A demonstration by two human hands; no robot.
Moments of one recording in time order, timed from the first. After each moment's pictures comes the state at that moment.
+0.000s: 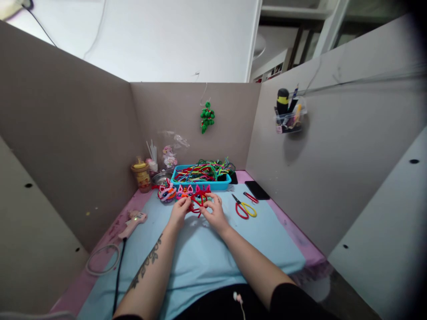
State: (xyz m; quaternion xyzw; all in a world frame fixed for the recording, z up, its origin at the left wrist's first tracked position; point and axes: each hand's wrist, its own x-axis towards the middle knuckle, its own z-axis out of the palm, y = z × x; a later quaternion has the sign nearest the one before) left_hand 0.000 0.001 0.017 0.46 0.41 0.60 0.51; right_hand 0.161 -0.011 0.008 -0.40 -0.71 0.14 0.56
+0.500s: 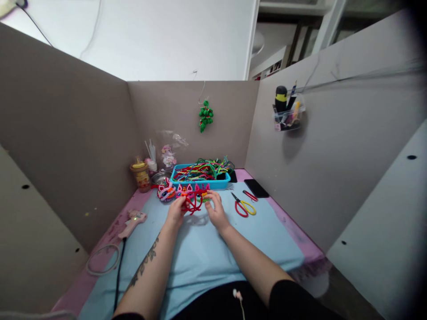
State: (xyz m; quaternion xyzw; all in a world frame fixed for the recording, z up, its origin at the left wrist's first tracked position) left_hand -0.007 0.005 0.017 0.36 0.40 0.62 0.56; right_hand 0.165 -0.010 0.008 -0.38 -0.68 0.17 0.60
